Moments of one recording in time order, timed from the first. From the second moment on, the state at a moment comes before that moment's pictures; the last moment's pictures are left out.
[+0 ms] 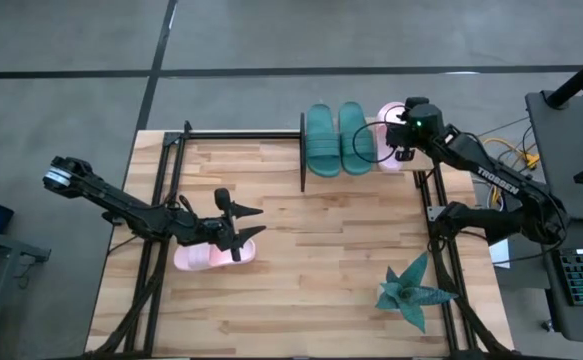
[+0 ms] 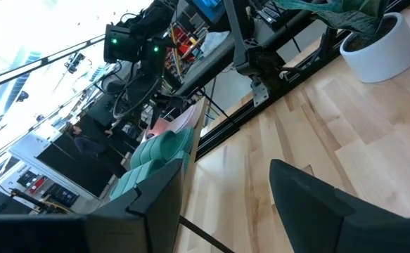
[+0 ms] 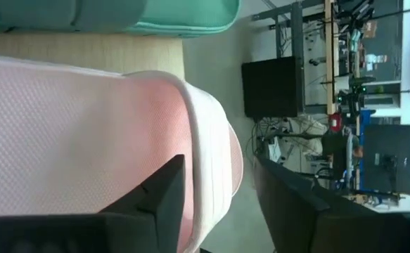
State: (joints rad) left arm -0.37 1.07 0.48 0.57 -0.61 0.71; right arm -0.81 0.99 0.83 -0.44 0.37 -1.08
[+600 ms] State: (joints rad) left arm -0.37 1.07 0.48 0.57 -0.61 0.71; right arm -0.77 1.00 0.83 -0.46 0.29 -1.06
